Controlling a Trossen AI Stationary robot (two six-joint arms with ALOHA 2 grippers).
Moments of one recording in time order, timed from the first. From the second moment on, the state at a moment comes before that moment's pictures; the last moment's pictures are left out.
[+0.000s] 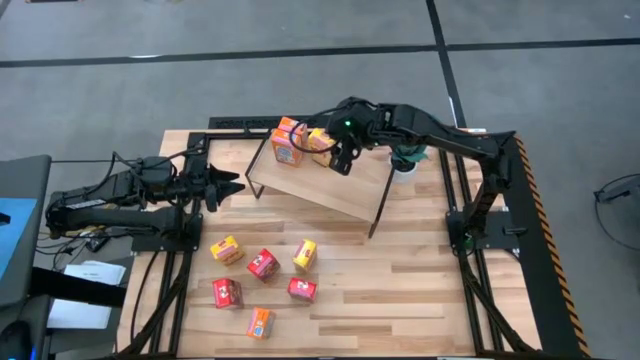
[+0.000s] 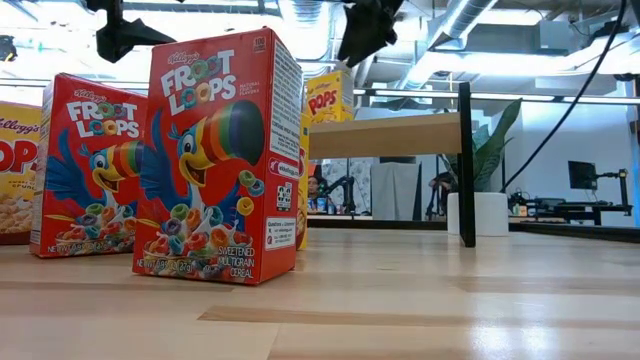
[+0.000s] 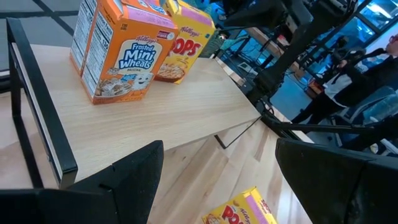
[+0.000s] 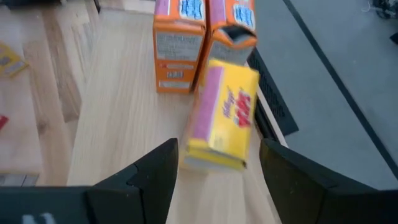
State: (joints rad) left arm 0.11 0.49 0.73 -0.46 -0.22 -0.64; right arm -0.27 1.77 1.96 -1.03 0.21 -0.03
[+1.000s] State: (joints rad) left arm 0.11 0.49 0.73 -0.46 -0.24 -0.61; right arm -0.27 1.60 1.62 -0.83 0.21 -0.02
